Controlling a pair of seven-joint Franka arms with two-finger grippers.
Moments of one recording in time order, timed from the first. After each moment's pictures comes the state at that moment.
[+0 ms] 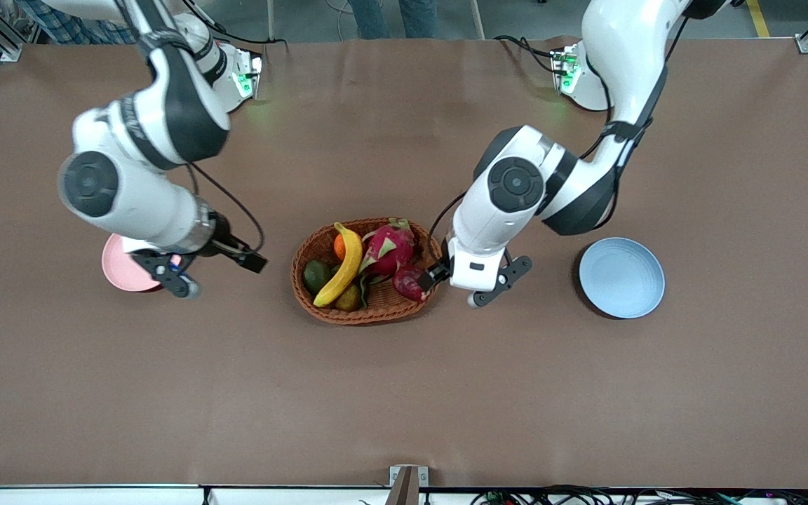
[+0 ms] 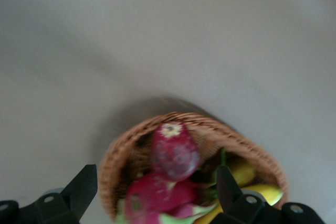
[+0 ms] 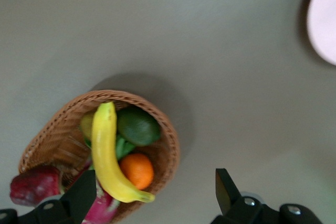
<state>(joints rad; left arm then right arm) -0.47 0.63 -0.20 -1.37 -0.04 2.14 -1.36 0.37 0.31 -0.01 -1.65 0.16 1.90 0.97</state>
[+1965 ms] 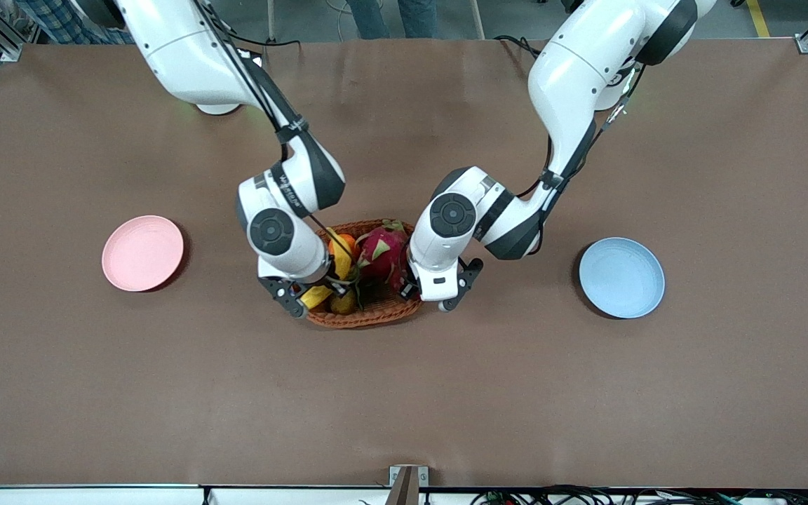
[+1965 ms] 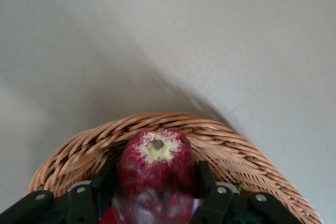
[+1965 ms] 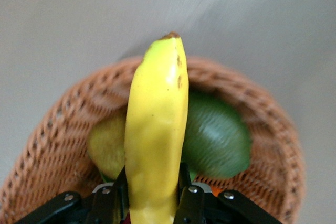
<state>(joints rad) -0.56 0.83 -0.19 -1.34 0.02 2.29 -1.64 0.51 0.61 -0.03 -1.62 0.16 2.19 1.18</state>
